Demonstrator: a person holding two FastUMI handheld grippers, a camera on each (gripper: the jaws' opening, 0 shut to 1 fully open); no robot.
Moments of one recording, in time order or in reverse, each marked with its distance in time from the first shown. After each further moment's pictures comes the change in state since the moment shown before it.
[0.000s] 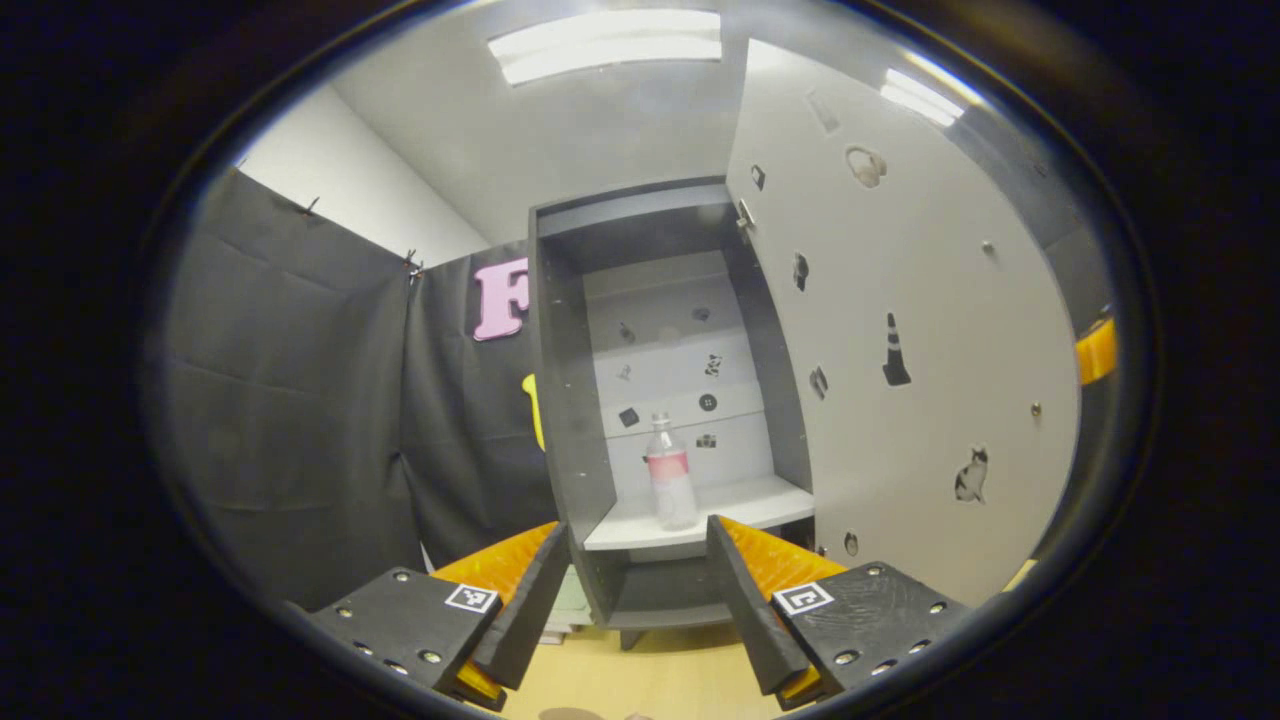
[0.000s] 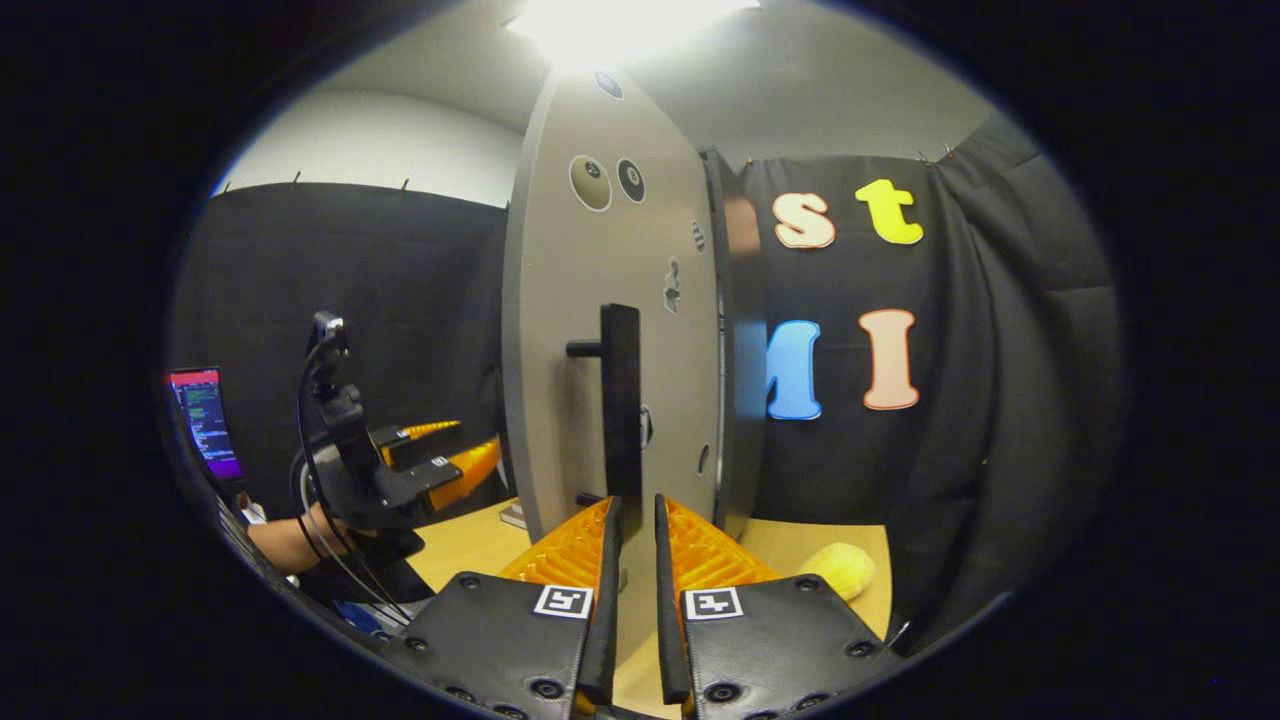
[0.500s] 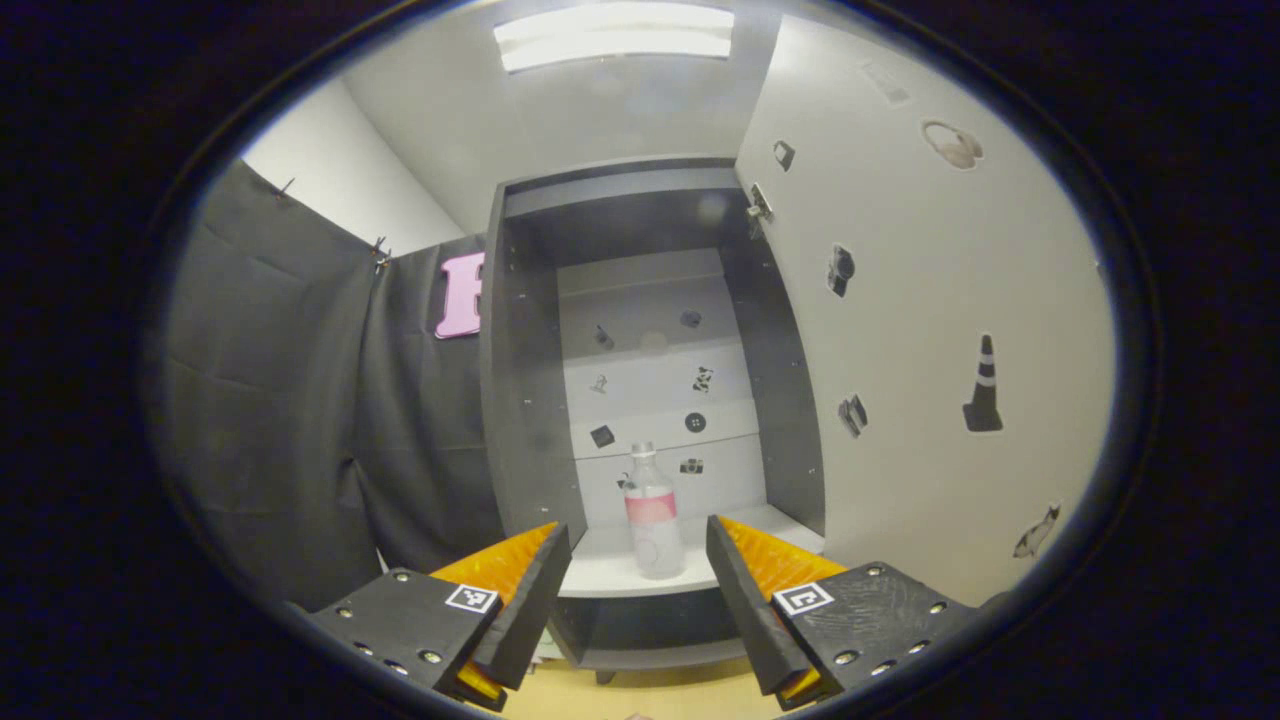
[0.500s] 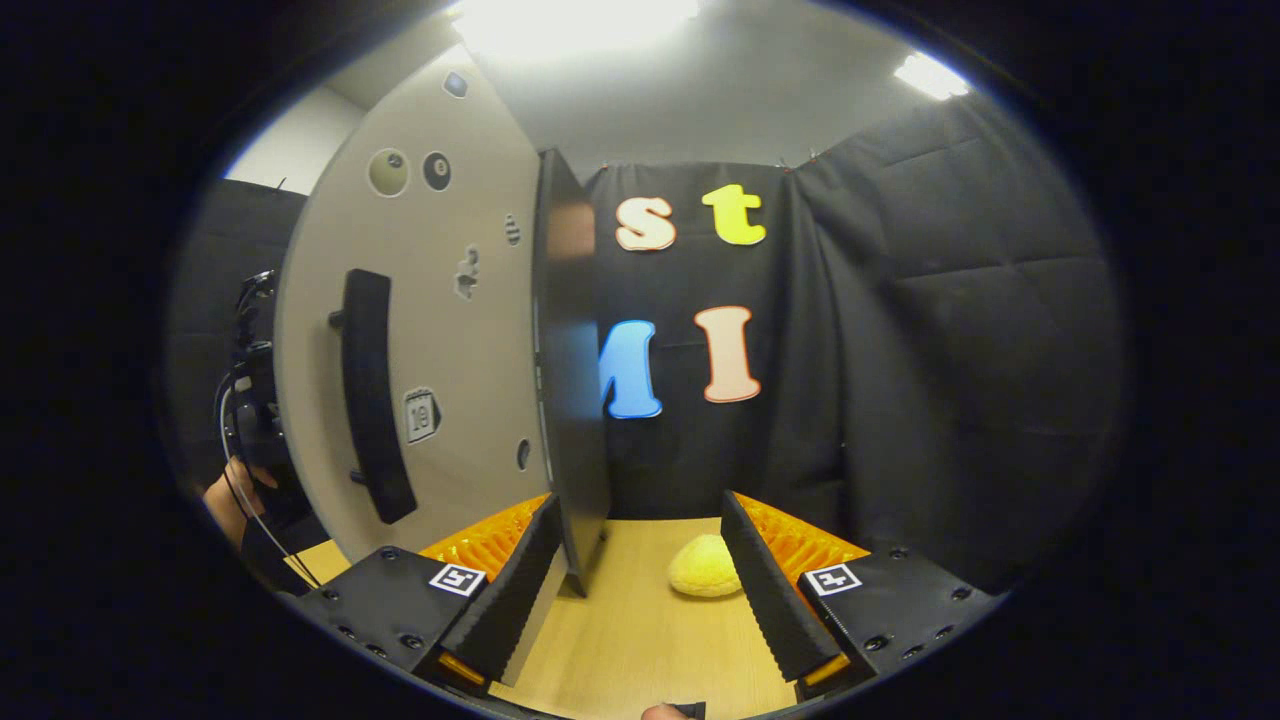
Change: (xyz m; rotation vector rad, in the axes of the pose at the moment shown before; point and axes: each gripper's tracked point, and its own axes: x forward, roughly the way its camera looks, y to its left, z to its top) left arm 0.117 -0.007 0.015 -0.048 -0.017 -0.080; right arm 0.009 -0.118 -0.013 0.105 -0.058 -0.460
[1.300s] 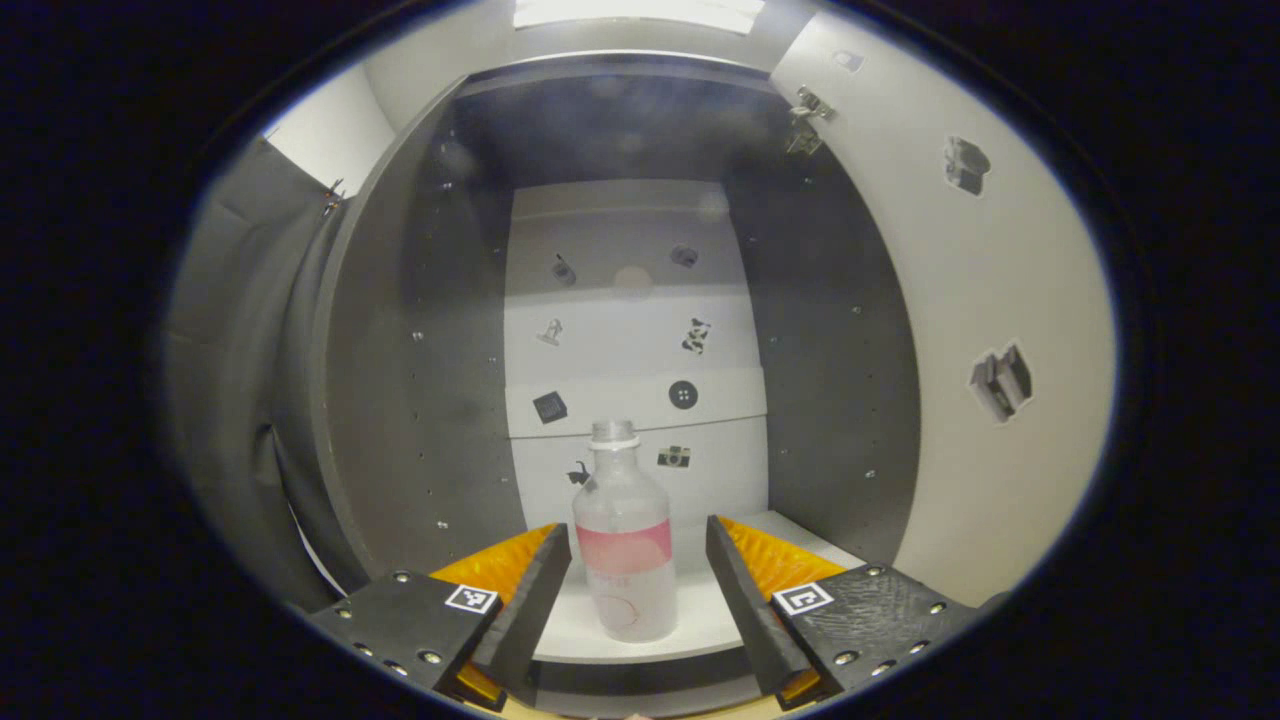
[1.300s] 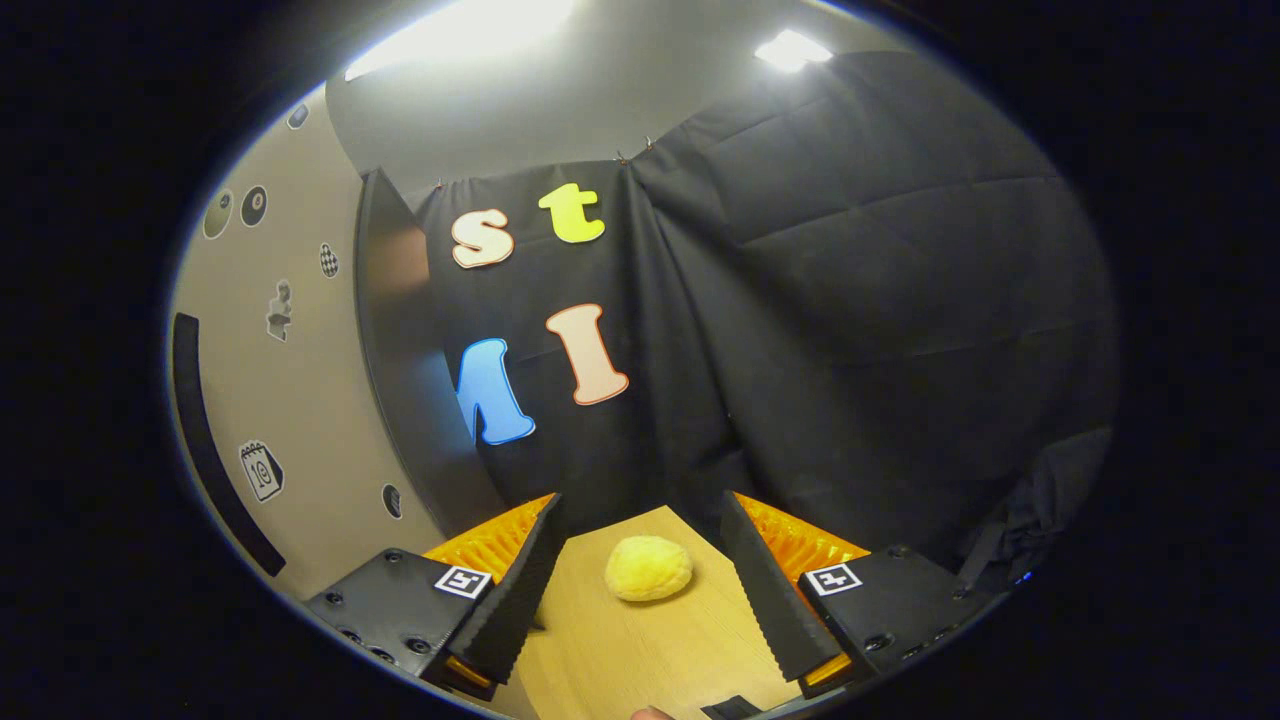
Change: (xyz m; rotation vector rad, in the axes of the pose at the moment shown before) left arm 0.162 -0.009 -0.068 -0.070 0.082 -0.099; right arm 0.026 -0.055 -0.025 0.227 -0.003 -0.372
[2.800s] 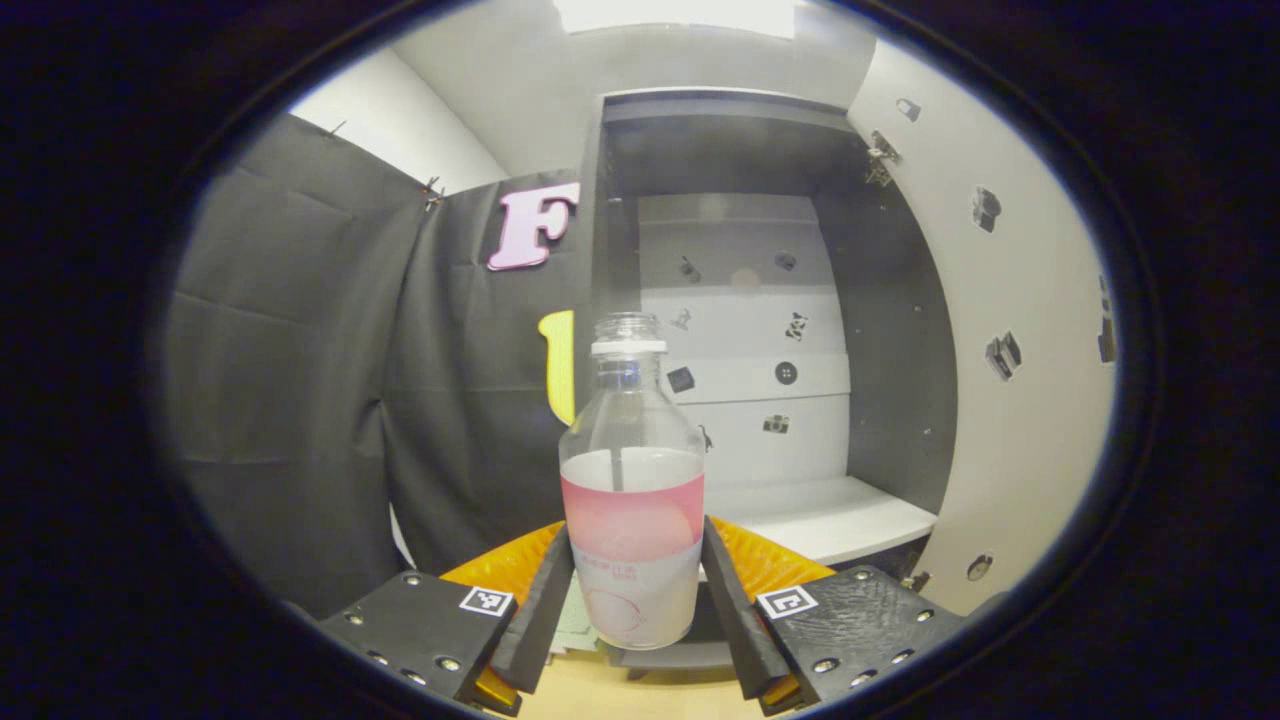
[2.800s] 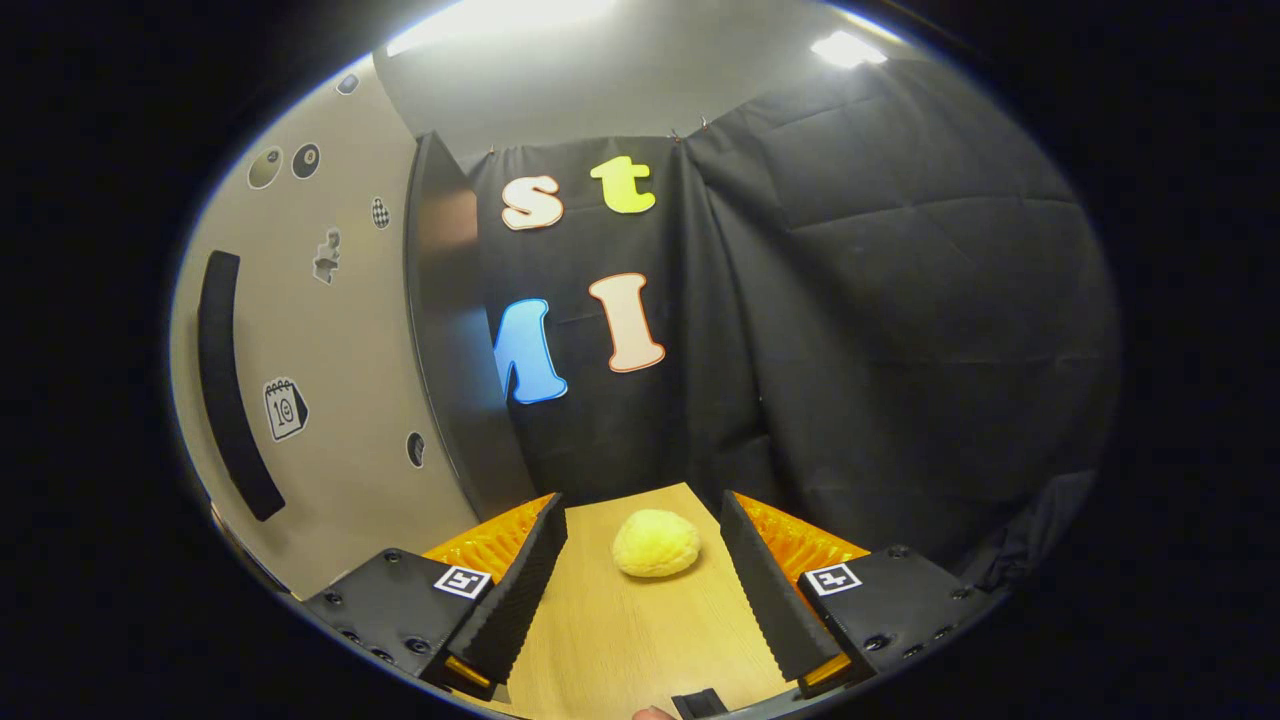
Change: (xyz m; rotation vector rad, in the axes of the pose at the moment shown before) left arm -0.152 0.102 -0.022 -0.030 0.014 0.264; right arm -0.013 0.006 -0.021 -0.116 0.081 0.159
